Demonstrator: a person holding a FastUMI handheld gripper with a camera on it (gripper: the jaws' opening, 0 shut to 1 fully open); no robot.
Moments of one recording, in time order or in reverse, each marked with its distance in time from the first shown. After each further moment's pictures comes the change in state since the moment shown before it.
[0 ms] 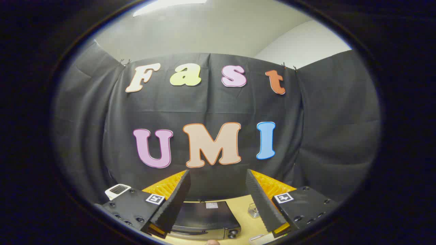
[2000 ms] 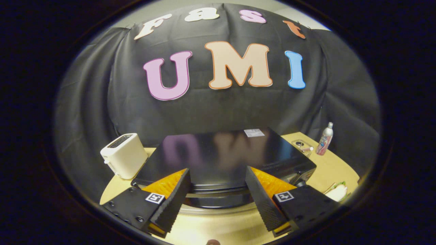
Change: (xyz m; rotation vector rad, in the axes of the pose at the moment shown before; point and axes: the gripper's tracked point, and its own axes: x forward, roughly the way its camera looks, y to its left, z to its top) arm 0.015 0.110 -0.294 0.011 0.452 0.097
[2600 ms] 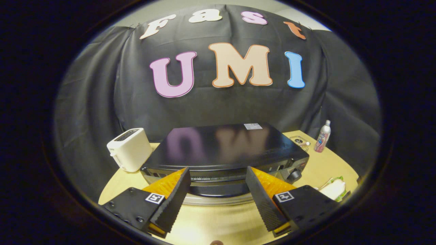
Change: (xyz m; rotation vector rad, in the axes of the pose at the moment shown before) arm -0.046 -0.004 -0.024 -0.002 0.014 0.024
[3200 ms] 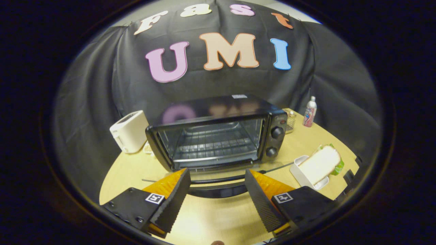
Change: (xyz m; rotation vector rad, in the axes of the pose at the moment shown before) arm -0.073 -0.019 -0.098 0.009 0.170 -0.059
